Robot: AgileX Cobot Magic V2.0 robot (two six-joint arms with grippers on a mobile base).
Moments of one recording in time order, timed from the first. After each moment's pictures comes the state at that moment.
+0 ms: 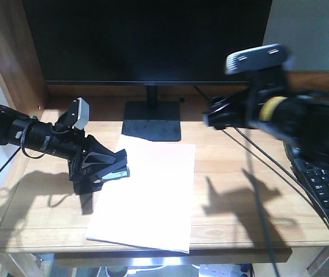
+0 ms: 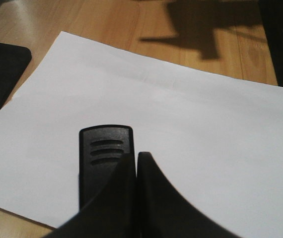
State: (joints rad) left arm -0.01 2.17 -1.41 -1.21 1.12 2.06; right arm 0.44 1.42 -0.96 -1.22 0.23 1.22
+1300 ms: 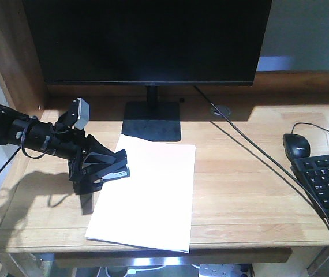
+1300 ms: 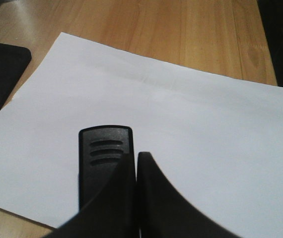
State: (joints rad) left arm -0.01 2.17 -1.41 -1.21 1.12 2.06; right arm 0.44 0.18 -0.24 -1.22 0.17 1.18
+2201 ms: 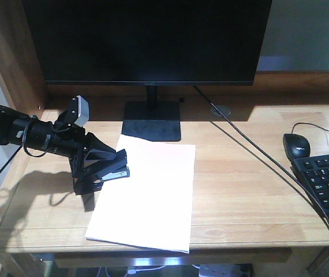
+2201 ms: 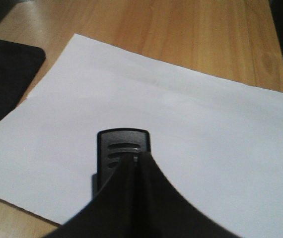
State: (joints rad) left arm -0.01 2.17 -1.41 -1.25 1.08 2.05; right arm 0.44 0.18 -0.24 -1.22 0.17 1.18
